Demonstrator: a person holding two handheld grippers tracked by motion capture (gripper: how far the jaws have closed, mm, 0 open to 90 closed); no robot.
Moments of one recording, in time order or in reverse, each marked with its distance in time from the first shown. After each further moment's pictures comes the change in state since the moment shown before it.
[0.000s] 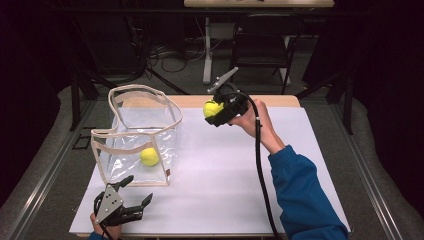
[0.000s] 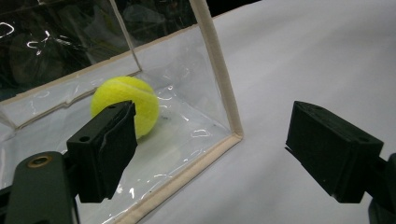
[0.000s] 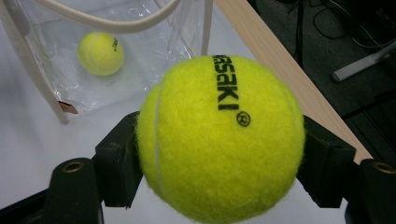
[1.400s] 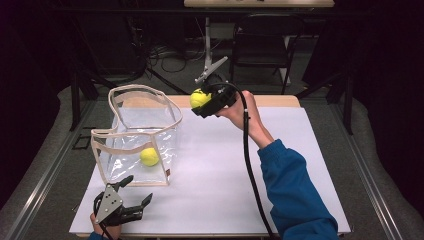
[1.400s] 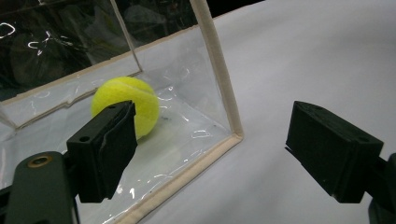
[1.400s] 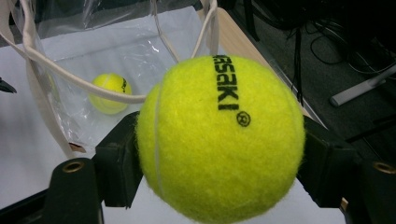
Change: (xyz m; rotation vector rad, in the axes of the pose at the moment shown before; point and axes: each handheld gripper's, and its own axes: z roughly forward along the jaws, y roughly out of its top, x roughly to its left) left arm 0.000 0.000 0.000 -0.004 0.003 -0.004; right arm 0.006 0.036 0.000 -0.079 0.006 -0.012
